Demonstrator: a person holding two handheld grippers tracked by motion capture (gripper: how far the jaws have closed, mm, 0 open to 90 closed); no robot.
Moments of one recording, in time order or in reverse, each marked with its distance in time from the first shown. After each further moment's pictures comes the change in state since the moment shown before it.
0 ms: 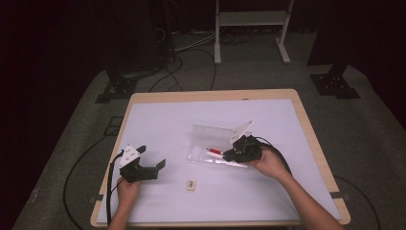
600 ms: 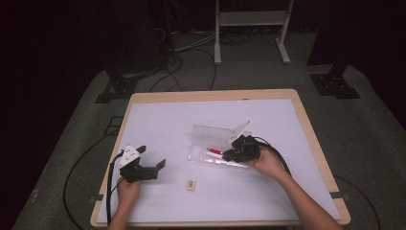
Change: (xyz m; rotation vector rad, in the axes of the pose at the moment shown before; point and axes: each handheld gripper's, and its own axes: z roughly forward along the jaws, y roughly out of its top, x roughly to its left) left arm 0.000 0.000 0.000 -0.001 0.000 -0.001; right arm -0.005 -0.002 0.009 0.011 0.002 0.023
